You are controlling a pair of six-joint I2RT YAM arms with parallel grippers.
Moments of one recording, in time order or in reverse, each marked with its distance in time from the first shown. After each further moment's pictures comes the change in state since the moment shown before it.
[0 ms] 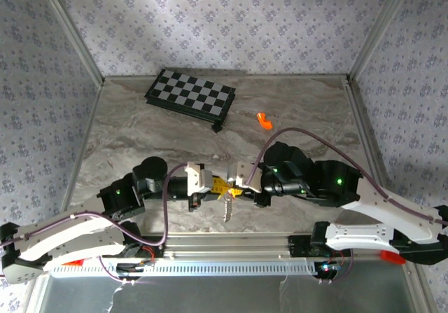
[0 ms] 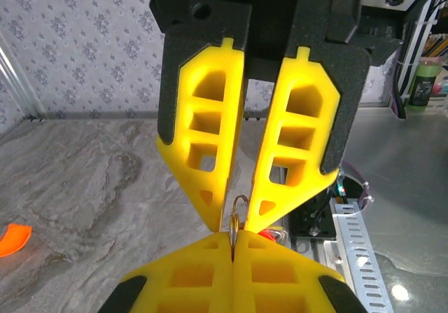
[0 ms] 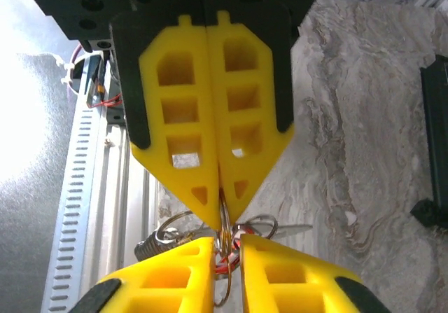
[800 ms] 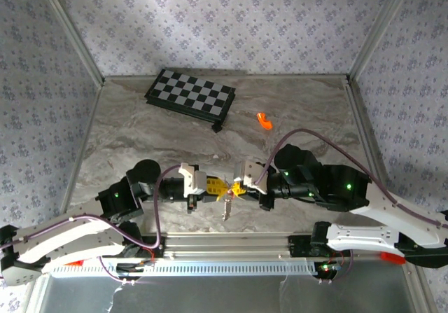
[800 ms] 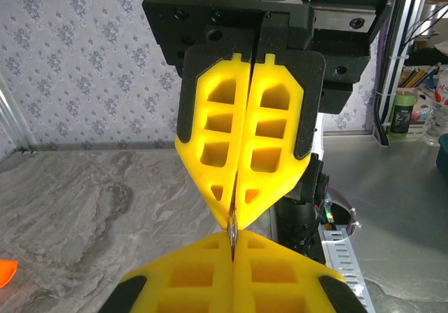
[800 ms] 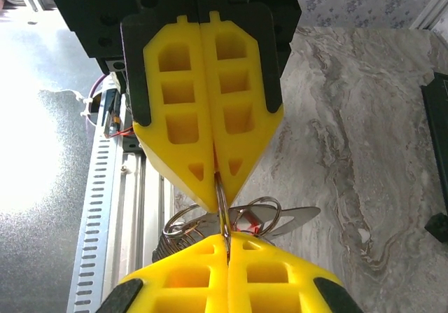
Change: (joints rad) left arm 0.000 -0.038 -0.047 0.110 0.042 -0.034; right arm 0.005 -0.063 -0.045 0.063 -0.031 0.056
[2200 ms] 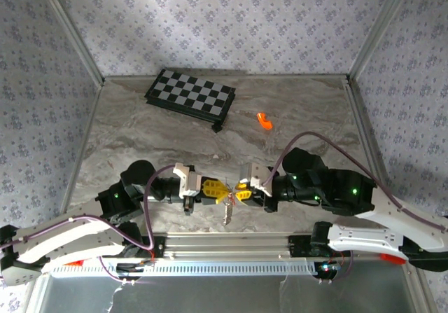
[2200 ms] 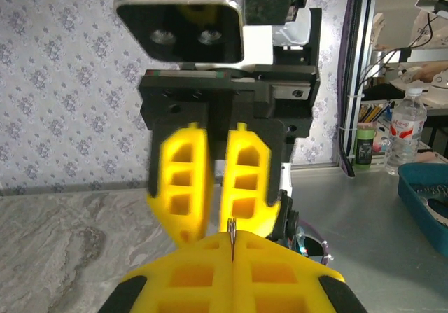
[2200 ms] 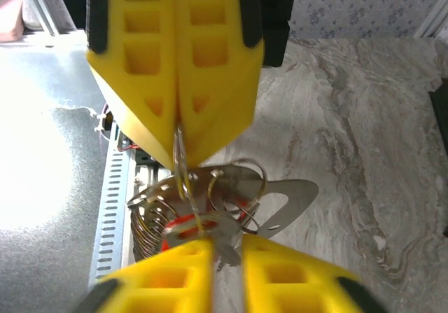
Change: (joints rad) left arm -0.007 -0.008 -0.002 0.110 0.086 -0.052; right arm -0.001 -0.075 -0.071 0.051 -0.026 0.052
